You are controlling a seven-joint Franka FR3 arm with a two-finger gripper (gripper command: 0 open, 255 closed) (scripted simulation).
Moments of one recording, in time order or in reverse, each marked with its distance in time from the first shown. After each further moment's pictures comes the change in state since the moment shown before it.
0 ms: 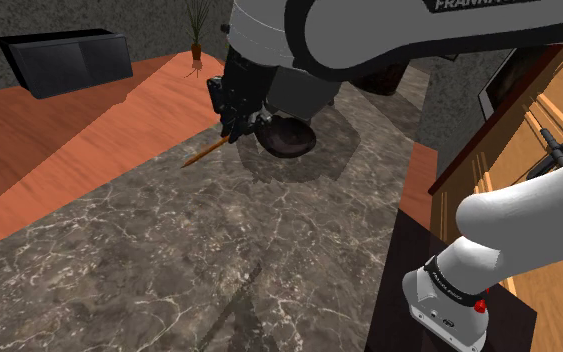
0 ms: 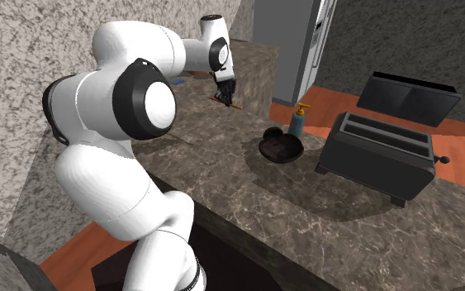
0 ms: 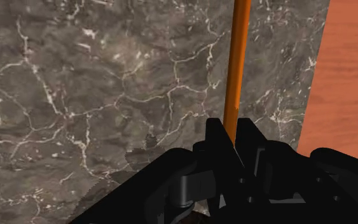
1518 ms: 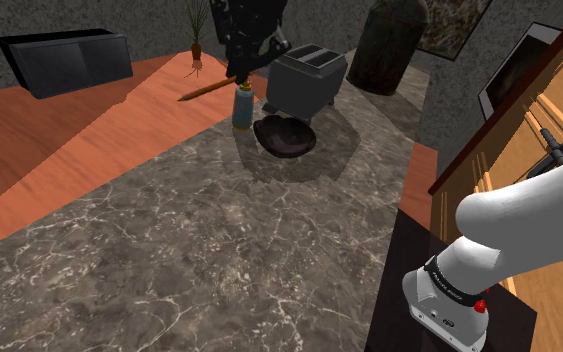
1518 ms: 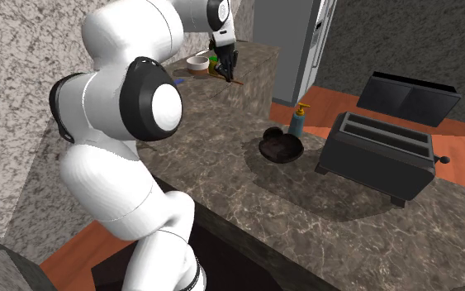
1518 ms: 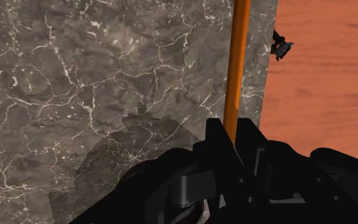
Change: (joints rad) arm -0.017 0.027 -0.021 0.297 -0.034 -0.292 -0.001
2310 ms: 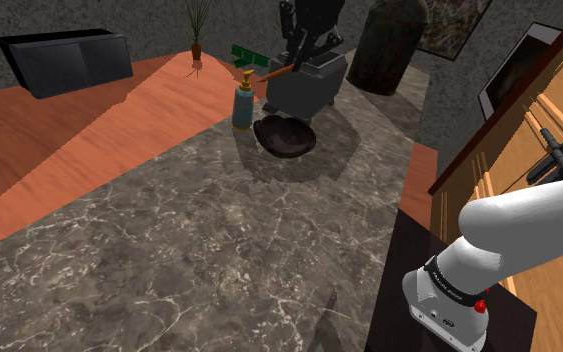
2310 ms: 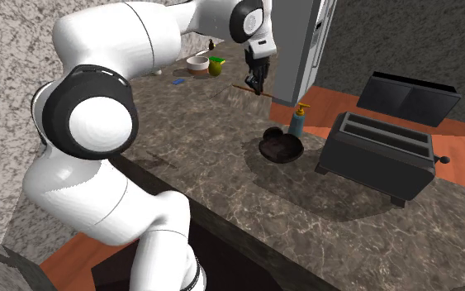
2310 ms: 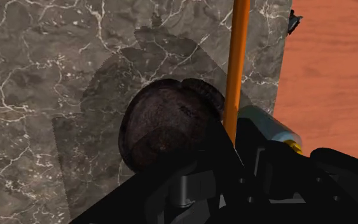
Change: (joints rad) arm 0.162 -0.214 -0.508 -0.222 0.207 0.009 -0.393
